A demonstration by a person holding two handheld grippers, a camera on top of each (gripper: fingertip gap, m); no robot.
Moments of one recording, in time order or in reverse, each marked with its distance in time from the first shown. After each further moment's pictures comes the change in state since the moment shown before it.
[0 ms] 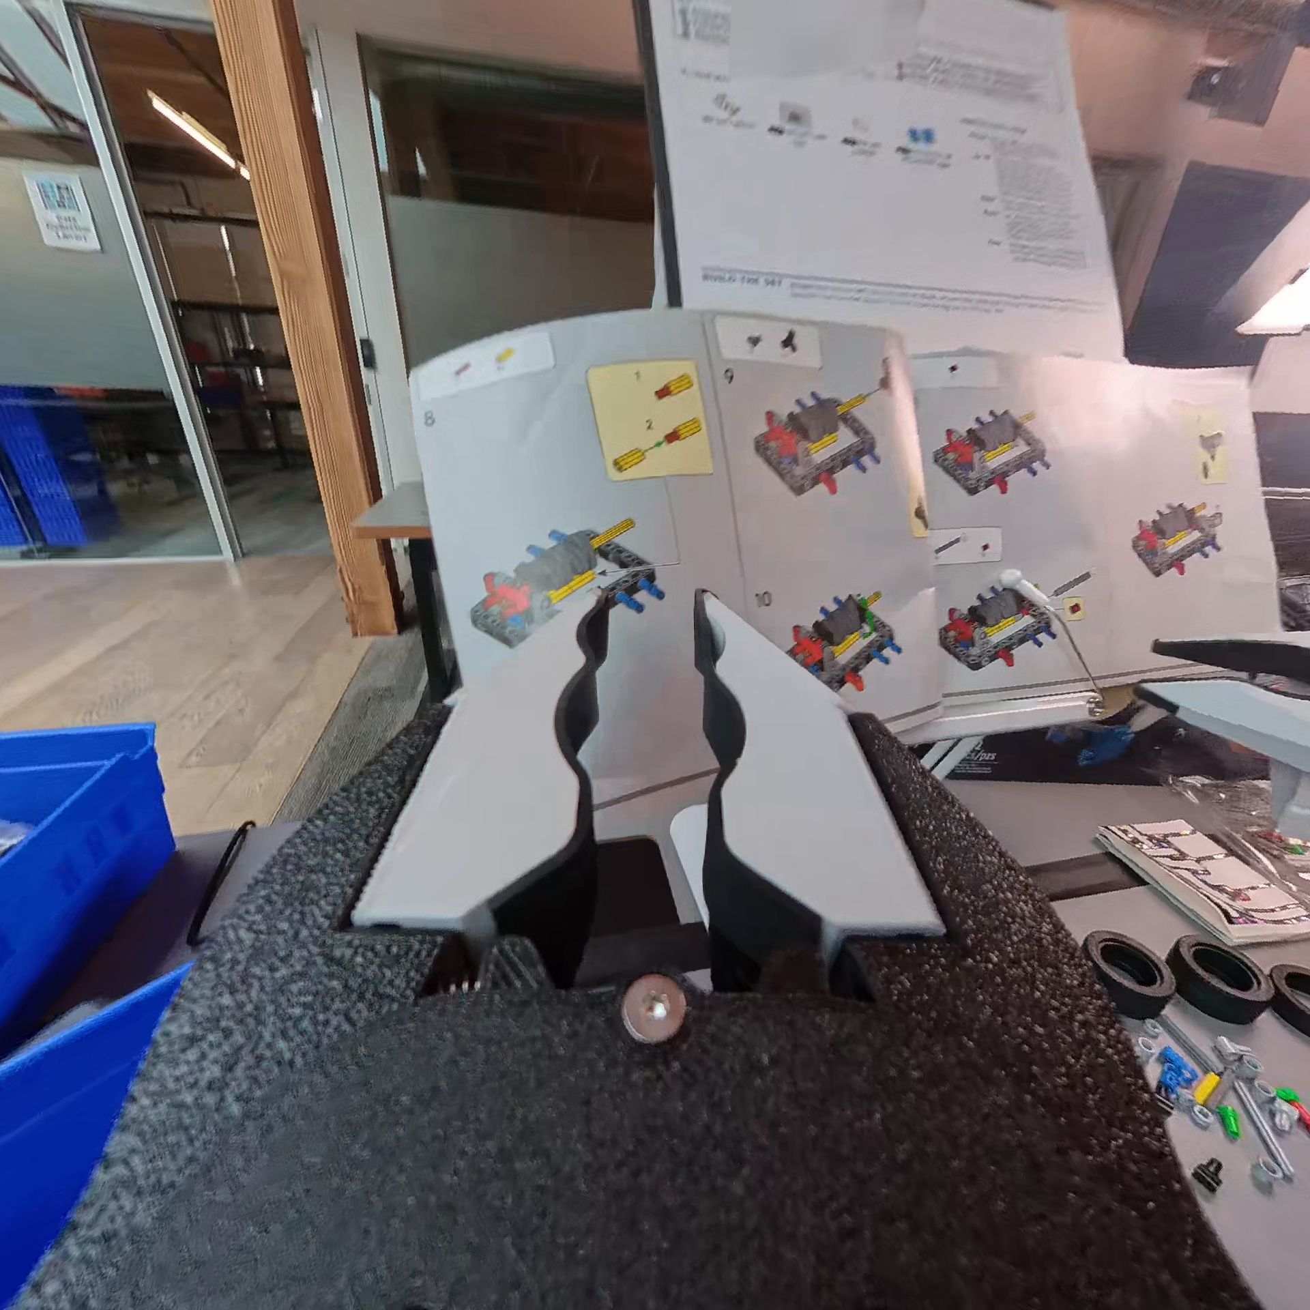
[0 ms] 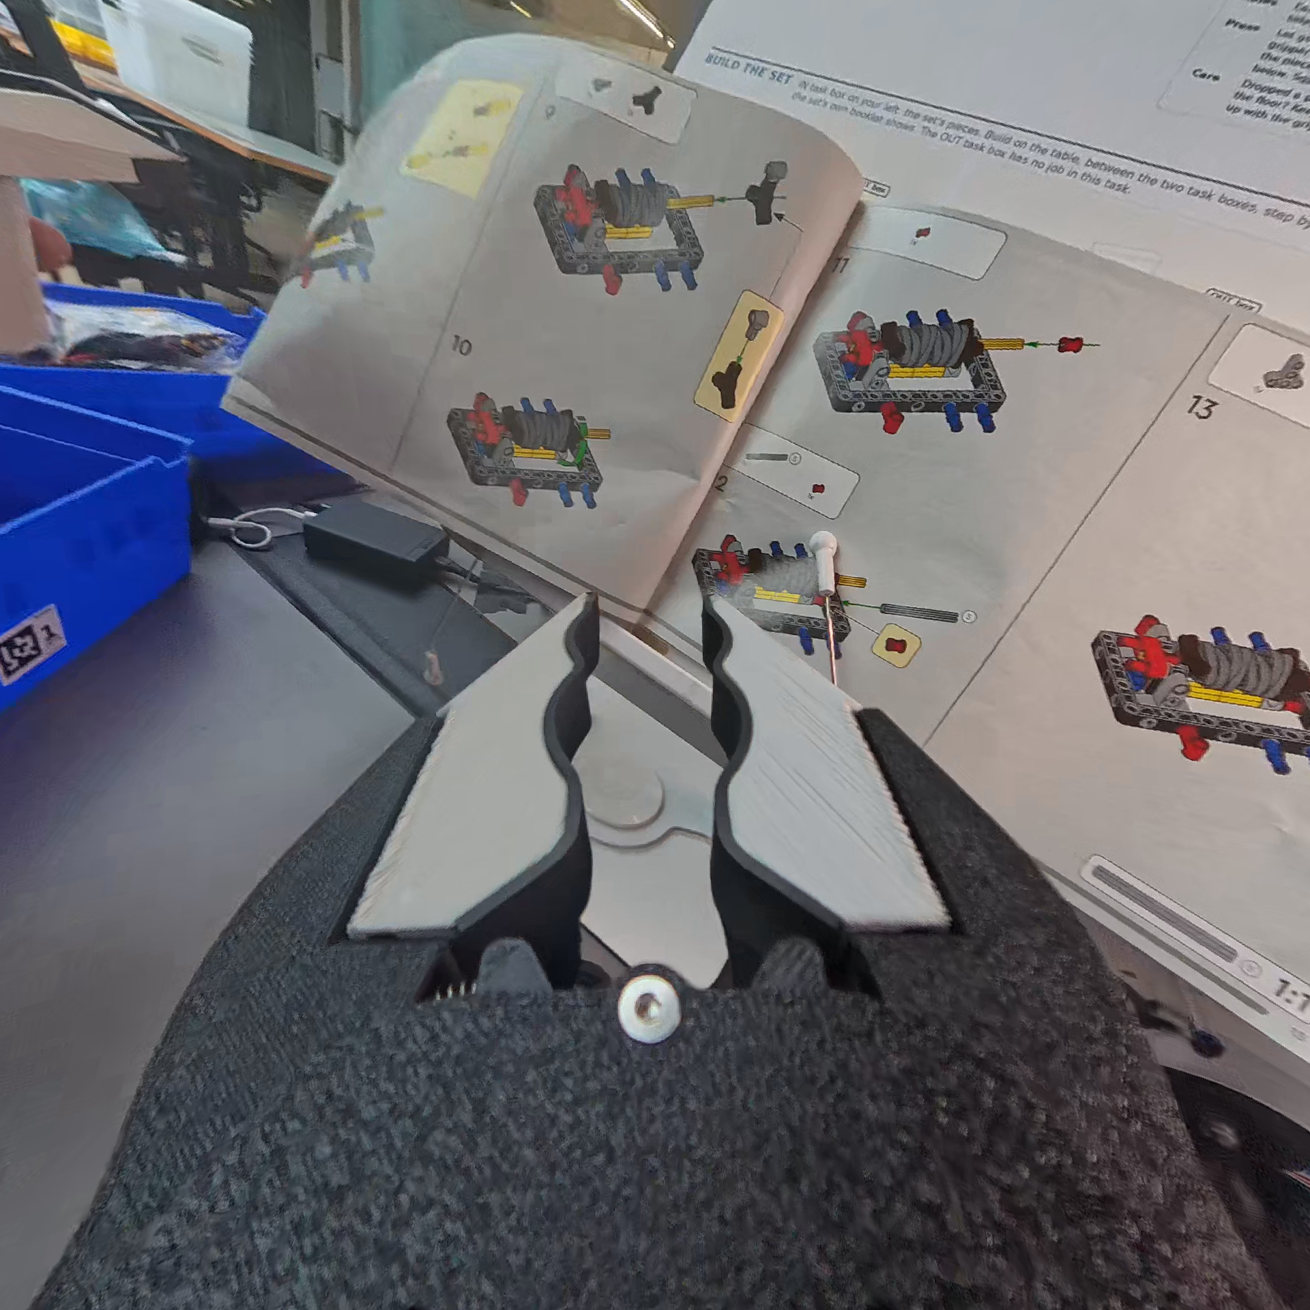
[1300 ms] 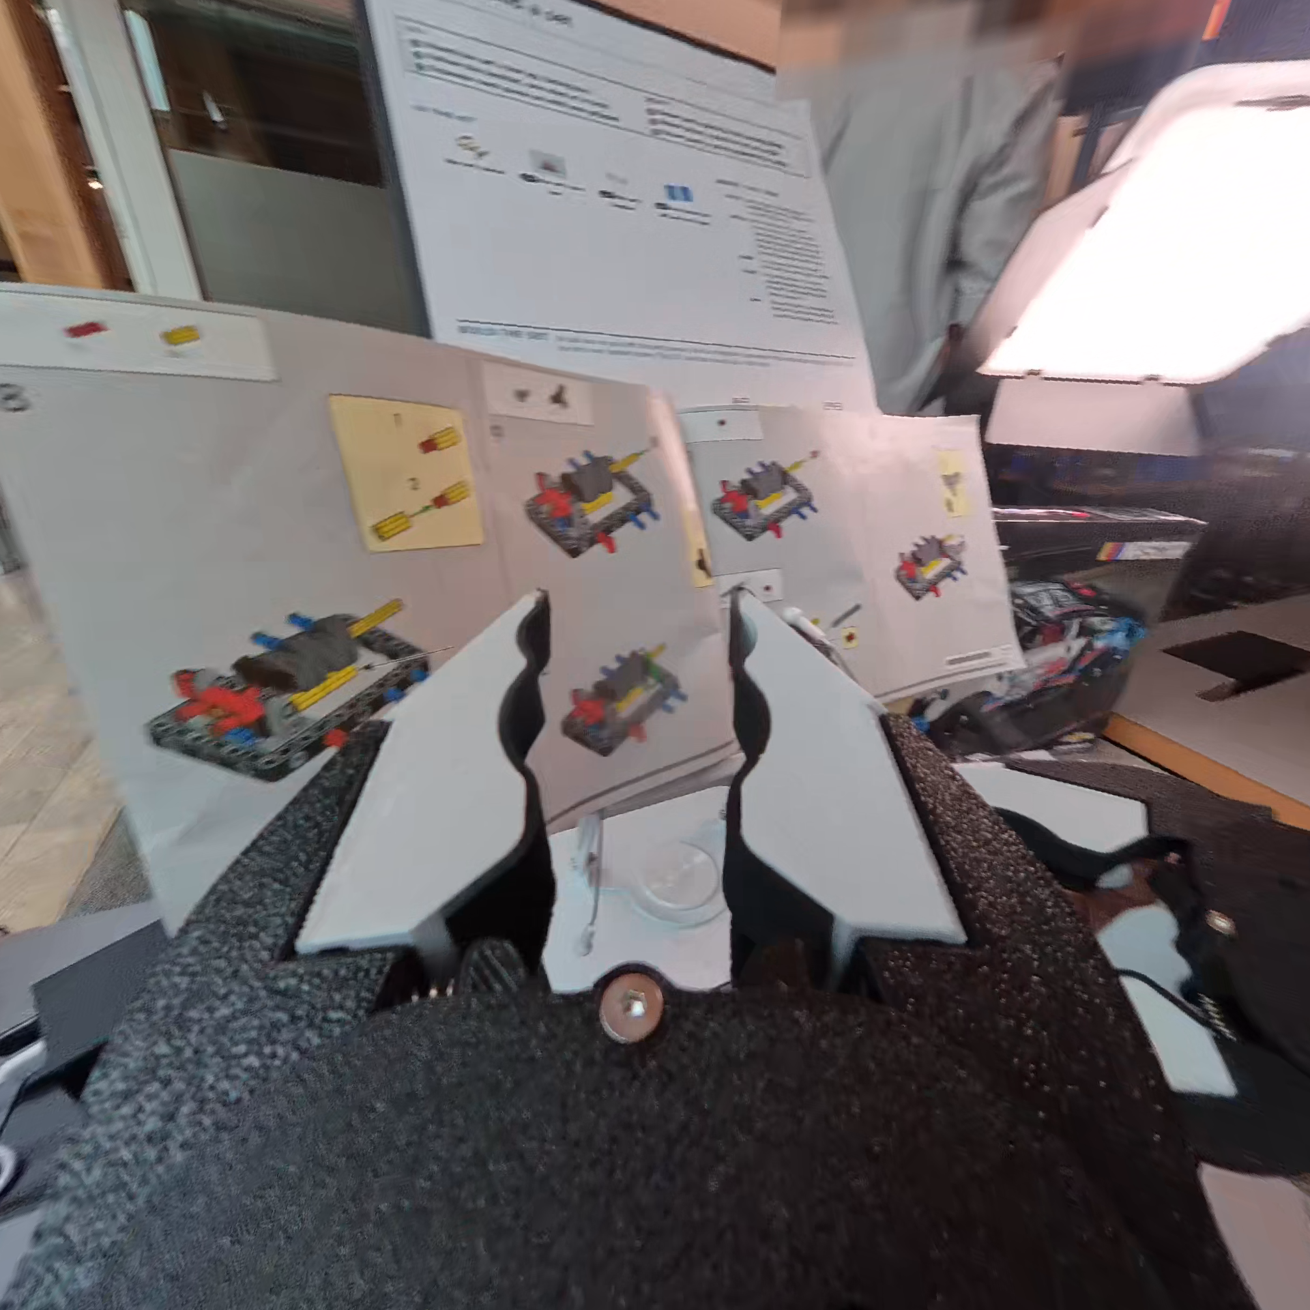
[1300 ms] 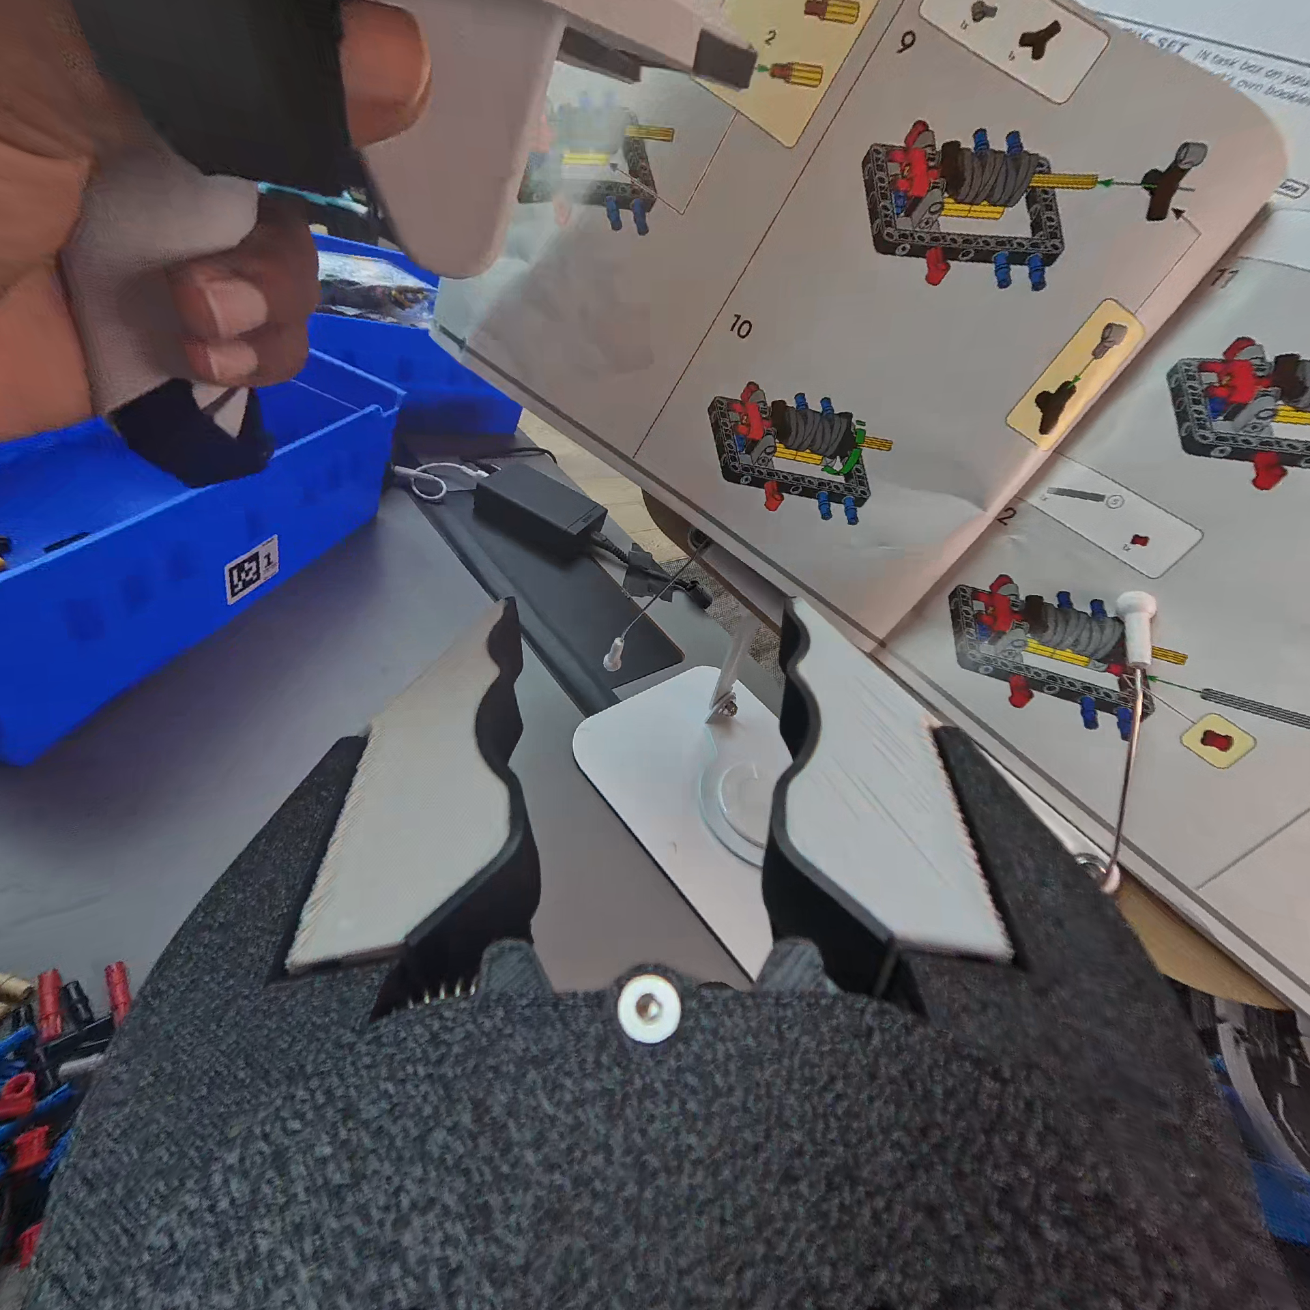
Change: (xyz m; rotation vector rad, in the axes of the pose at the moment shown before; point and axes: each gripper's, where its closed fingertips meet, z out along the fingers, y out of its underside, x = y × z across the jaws) left arm 0.063 -0.021 0.019 -0.054 0.151 -0.064; right arm -0.088 0.005 0.011 -0.028 -0.197 -0.070
